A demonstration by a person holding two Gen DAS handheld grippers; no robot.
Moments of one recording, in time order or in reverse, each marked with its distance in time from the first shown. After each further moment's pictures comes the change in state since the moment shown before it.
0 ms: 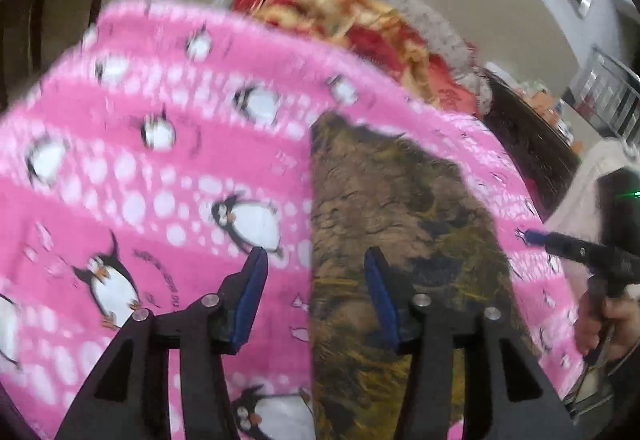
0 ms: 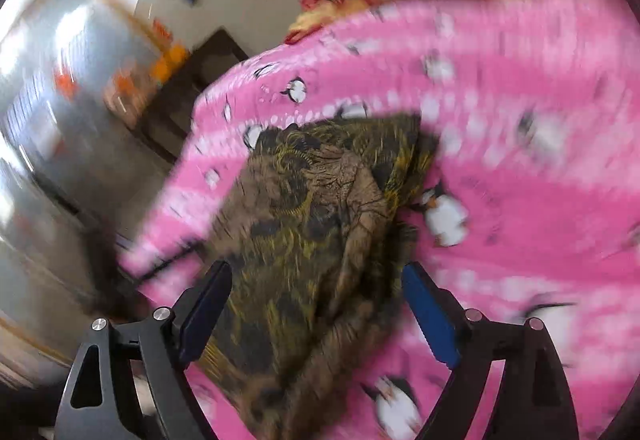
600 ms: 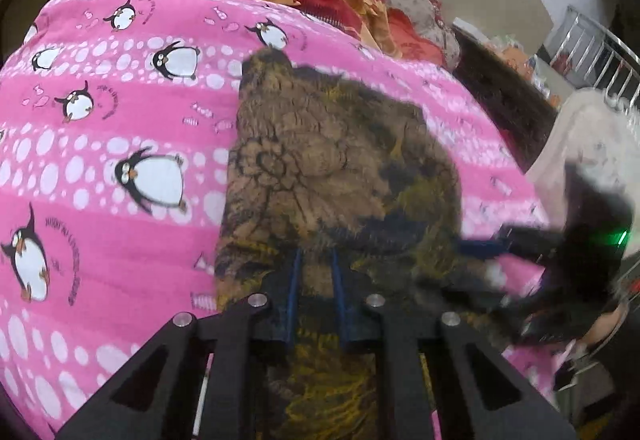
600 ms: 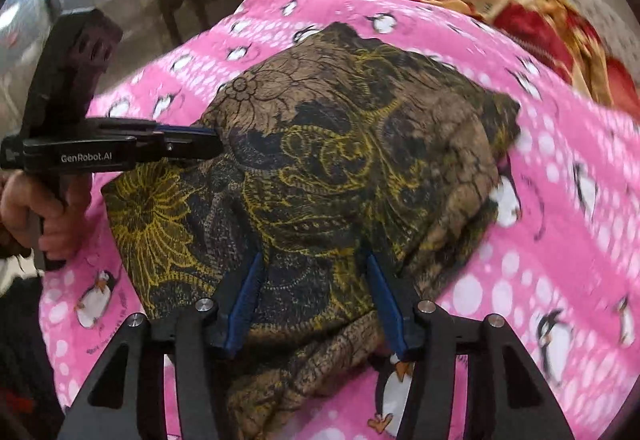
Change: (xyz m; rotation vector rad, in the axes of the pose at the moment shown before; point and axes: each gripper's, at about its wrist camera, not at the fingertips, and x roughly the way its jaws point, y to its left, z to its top) left arm 0.039 -0.037 -0.014 0.030 0.142 -0.102; right arm 0.057 0.001 -0.055 -0.247 0.139 0.035
